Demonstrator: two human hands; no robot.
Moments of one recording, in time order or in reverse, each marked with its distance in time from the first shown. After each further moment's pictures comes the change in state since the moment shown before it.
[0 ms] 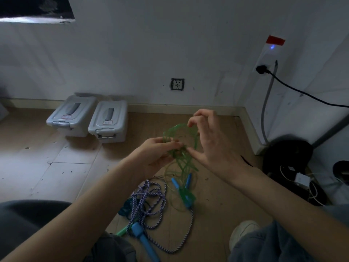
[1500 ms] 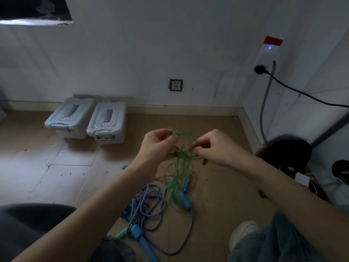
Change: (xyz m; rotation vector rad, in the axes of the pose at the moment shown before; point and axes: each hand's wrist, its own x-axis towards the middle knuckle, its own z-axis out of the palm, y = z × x) left_hand -0.006 -0.002 0.019 0.334 0.176 0.350; right_hand 0.008 0.029 0.000 0.380 -0.355 0.399
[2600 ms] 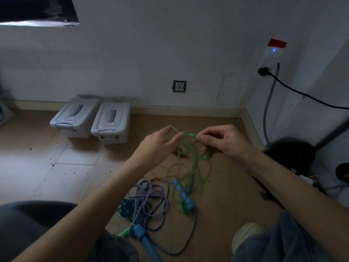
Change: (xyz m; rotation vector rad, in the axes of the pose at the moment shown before) left_hand 0.013 -0.002 -0.025 0.811 -0.128 0.168; right_hand -0.001 0.007 -0.009 0.551 -0.006 -0.161
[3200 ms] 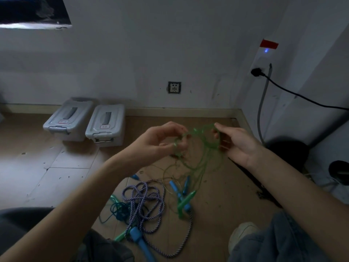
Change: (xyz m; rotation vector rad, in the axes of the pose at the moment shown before) left_hand -0.016 0.018 -0.020 -0.653 -0.325 0.334; right_hand 0.003 0.001 -0.020 0.491 0.496 0.411
